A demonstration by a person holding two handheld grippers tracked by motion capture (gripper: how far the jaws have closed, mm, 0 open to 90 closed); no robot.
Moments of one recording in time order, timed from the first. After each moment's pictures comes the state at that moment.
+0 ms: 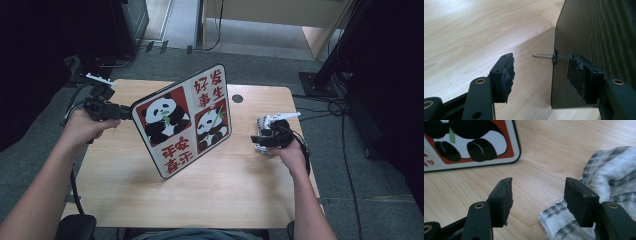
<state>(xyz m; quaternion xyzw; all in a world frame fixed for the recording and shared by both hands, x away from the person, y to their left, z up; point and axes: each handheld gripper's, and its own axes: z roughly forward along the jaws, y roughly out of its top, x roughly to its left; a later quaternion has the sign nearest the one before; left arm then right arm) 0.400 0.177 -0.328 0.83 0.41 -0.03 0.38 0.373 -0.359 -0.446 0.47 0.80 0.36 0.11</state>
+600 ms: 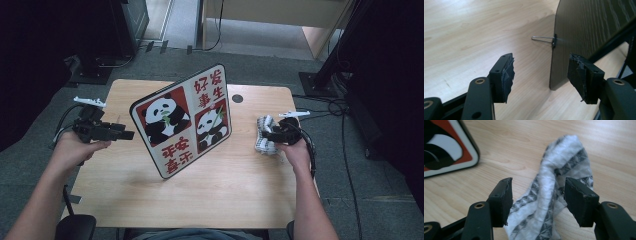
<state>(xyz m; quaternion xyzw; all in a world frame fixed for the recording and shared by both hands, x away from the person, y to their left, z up) 0.353 0.196 -0.351 0.82 0.42 -0.03 0.39 0.386 -0.389 -0.459 0.54 0.76 0.34 0.14</state>
